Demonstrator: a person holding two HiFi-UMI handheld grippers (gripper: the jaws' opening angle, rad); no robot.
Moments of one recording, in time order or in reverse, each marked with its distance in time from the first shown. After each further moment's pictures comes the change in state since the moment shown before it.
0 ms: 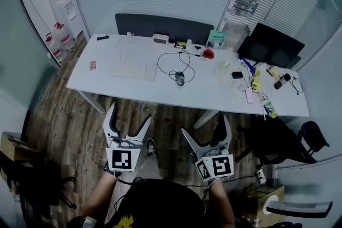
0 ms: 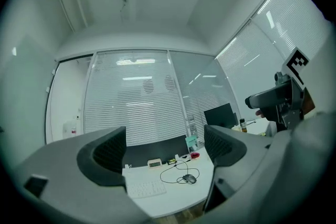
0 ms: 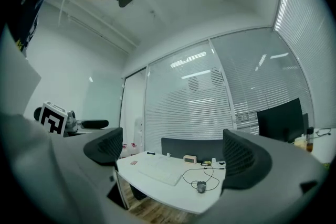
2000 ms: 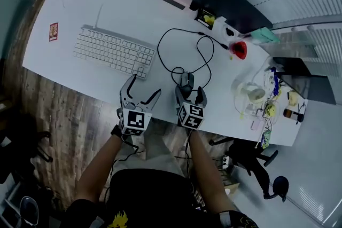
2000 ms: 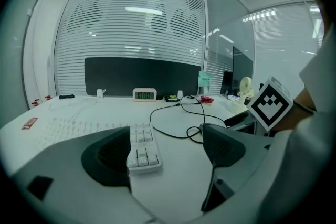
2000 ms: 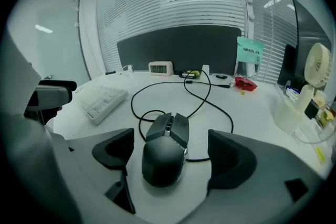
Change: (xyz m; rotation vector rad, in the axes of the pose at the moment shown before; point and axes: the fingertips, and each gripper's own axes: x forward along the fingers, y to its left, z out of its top) left arm 0.365 0.073 -0.485 -0.191 0.650 -0.102; right arm 0.419 -0.225 -0.500 0.061 0.849 -0.169
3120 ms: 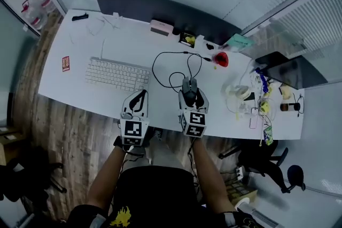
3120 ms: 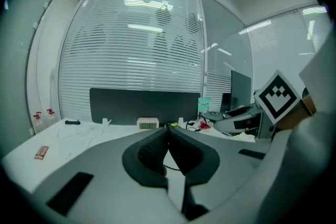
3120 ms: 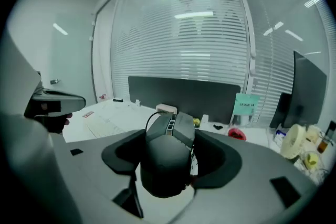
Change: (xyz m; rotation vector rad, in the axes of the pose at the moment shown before) left arm -0.090 0.000 0.125 0.046 -0.150 0.015; right arm -0.132 0.031 0.139 -0.093 -0.264 -0.023
